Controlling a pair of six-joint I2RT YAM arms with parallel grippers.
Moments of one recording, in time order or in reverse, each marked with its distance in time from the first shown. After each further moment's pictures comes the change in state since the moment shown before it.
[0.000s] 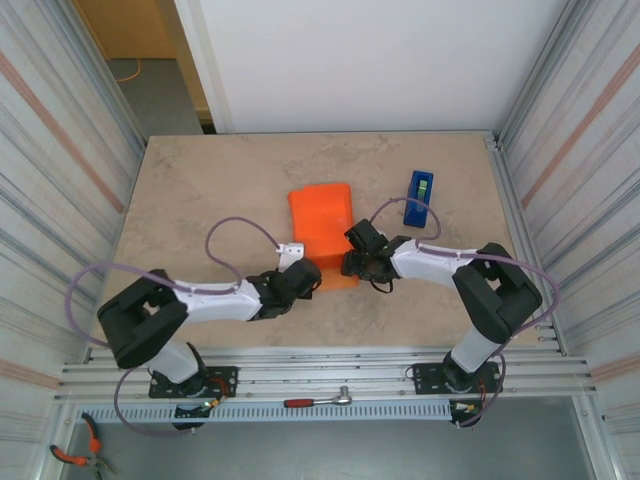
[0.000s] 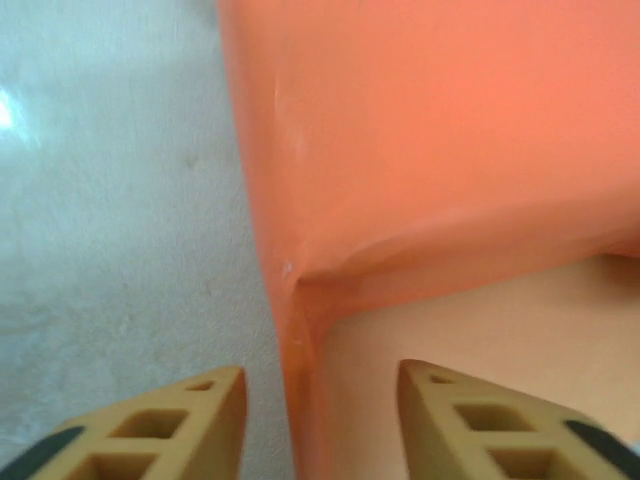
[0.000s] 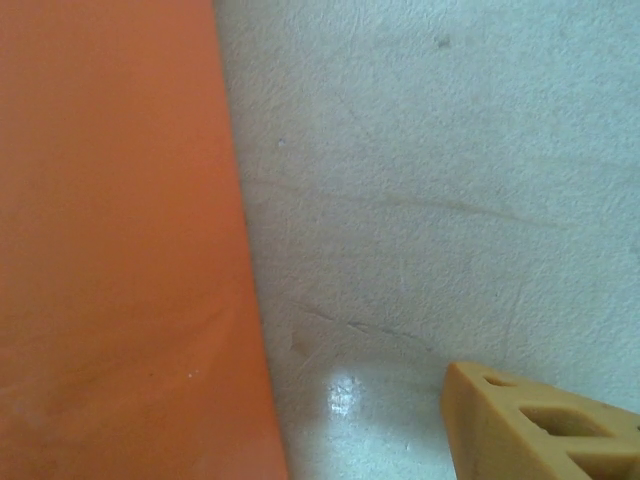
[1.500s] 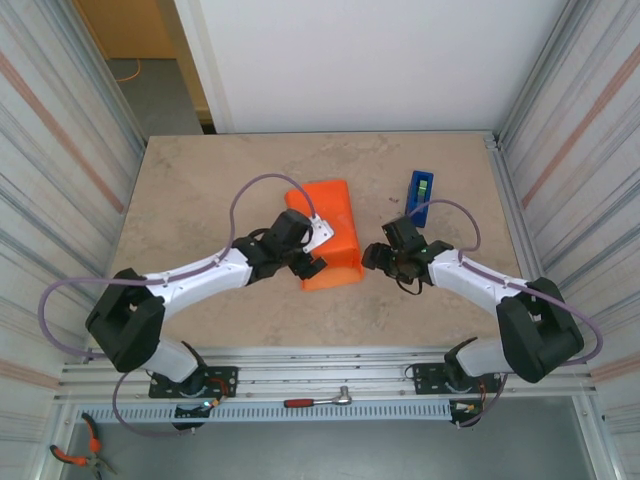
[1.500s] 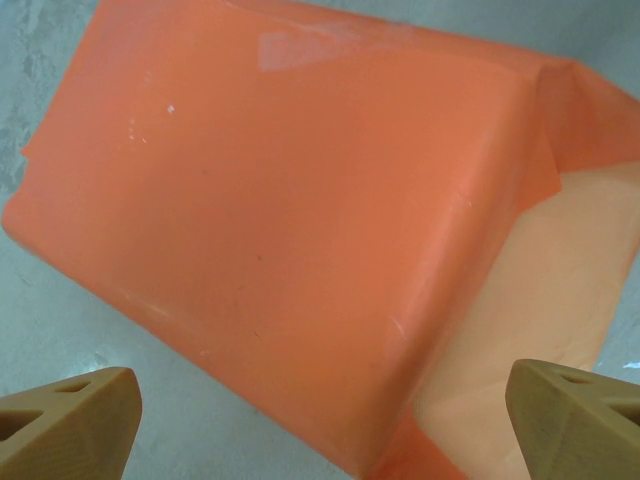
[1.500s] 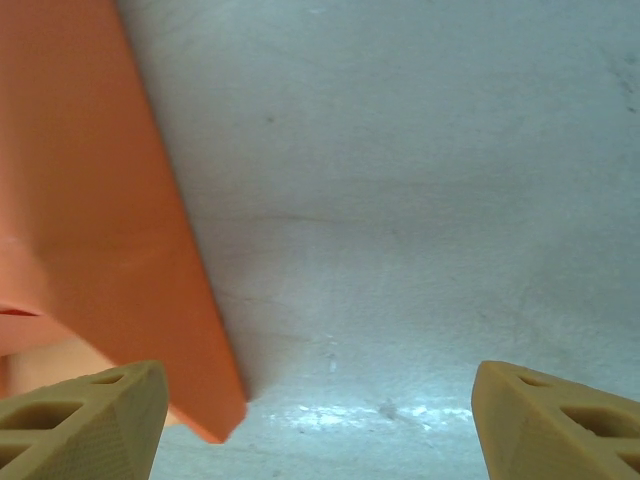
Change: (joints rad) left arm 0.189 -0.011 0.271 -0.198 0.331 1.008; right arm -0.173 -0.278 -0.155 -0.023 -0.101 -0.001
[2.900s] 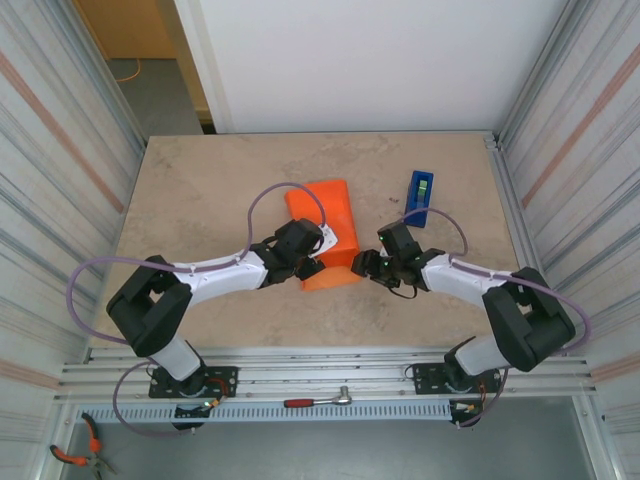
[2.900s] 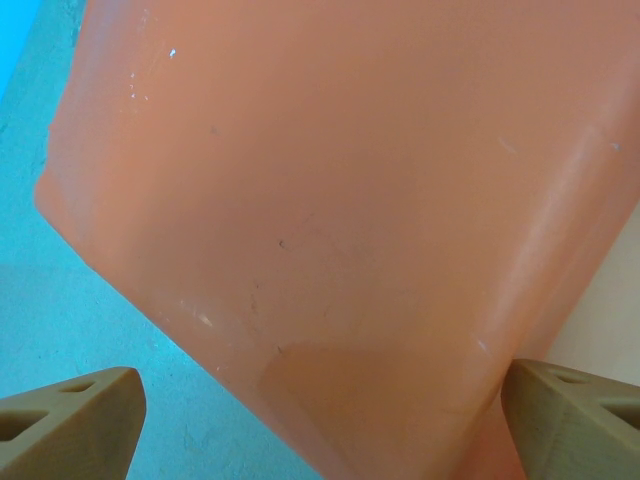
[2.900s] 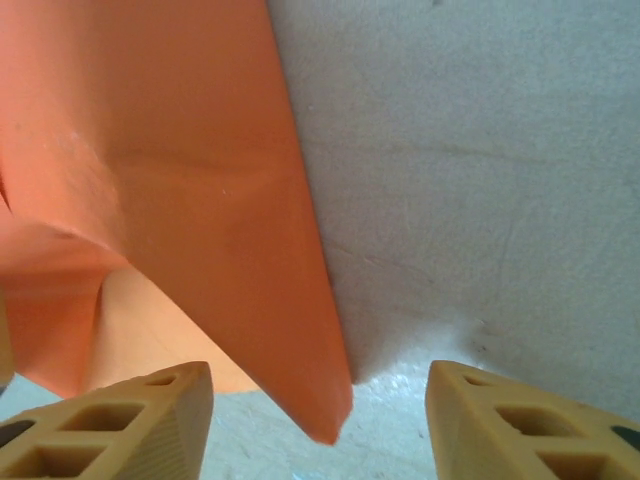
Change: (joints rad) left arm -0.034 0.121 -0.021 0.109 -0.207 0.083; right arm 0.032 0.077 -0.062 0.226 -0.204 0.009
